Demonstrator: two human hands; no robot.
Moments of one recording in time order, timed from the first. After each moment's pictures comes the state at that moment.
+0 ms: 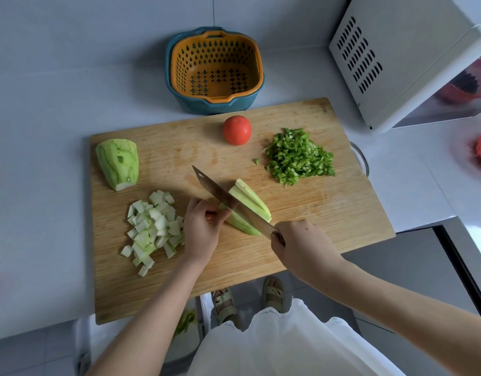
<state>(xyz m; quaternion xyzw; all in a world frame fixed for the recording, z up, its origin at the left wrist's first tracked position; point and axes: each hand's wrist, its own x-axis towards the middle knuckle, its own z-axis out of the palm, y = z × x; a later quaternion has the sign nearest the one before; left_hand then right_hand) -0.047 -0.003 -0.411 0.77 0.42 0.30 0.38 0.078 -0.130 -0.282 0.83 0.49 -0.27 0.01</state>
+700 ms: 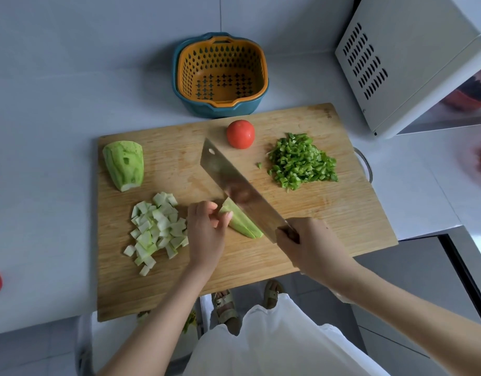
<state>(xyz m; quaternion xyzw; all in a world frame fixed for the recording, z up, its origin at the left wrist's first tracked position) -0.041 -0.017 -0.400 0.77 0.48 0.27 0.31 0.092 -0.140 -0.273 0.83 0.44 -0.31 -0.16</state>
